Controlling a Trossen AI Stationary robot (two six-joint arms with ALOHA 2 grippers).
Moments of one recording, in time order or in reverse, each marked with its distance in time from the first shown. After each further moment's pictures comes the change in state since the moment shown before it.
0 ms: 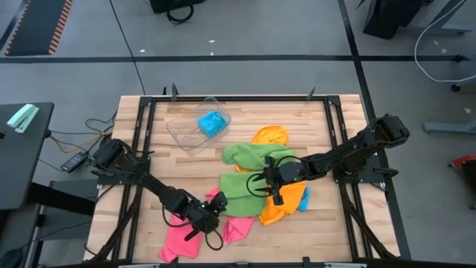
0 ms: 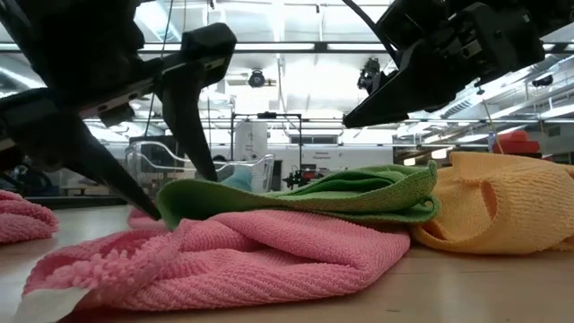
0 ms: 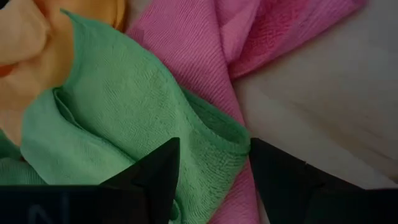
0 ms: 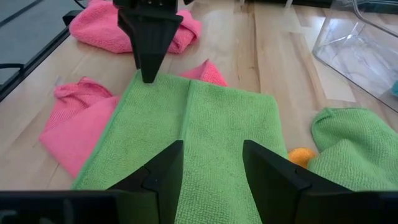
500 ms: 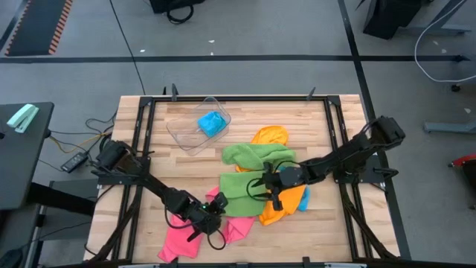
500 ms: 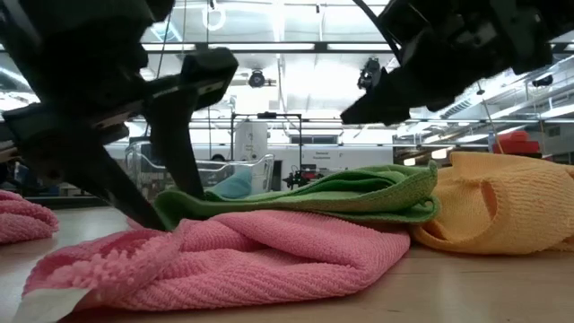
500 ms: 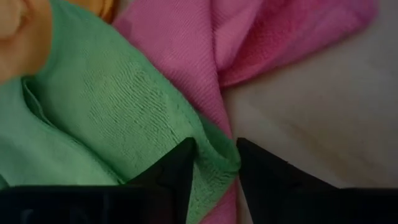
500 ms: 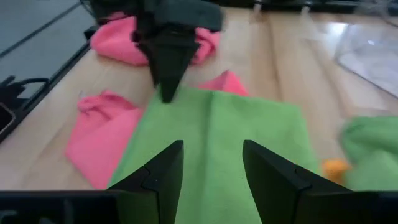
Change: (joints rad) left arm 0.007 0.045 0.000 0.037 0.026 -0.116; right arm 0.058 0.085 0.000 0.133 0.000 0.041
